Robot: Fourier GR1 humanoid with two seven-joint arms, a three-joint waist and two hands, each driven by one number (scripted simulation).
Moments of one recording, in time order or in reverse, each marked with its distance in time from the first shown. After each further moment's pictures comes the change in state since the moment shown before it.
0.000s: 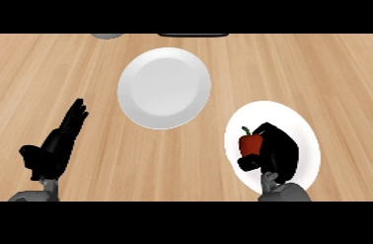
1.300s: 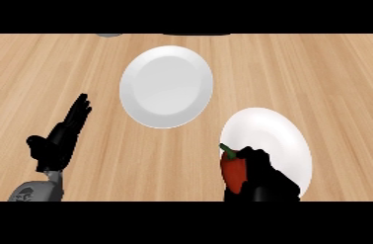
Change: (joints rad) left arm -0.061 -0.017 0.021 0.069 -0.017 -0.024 -0.006; right arm 0.045 -0.067 0.533 -0.455 0.683 0.096 0.213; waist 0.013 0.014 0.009
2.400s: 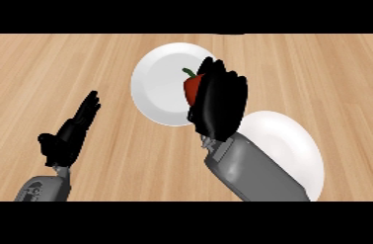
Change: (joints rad) left arm -0.035 -0.020 -0.025 0.020 -0.026 -0.026 -0.021; right arm -0.665 0.088 -0.285 0.520 -0.533 -0.044 -0.005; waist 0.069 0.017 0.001
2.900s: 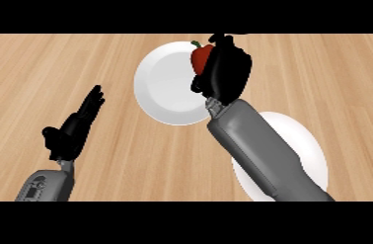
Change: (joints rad) left arm -0.038 -0.010 -0.006 -0.002 -0.006 0.002 0.020; right arm -0.140 0.001 -0.148 0.267 -0.083 -0.205 -0.037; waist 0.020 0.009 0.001
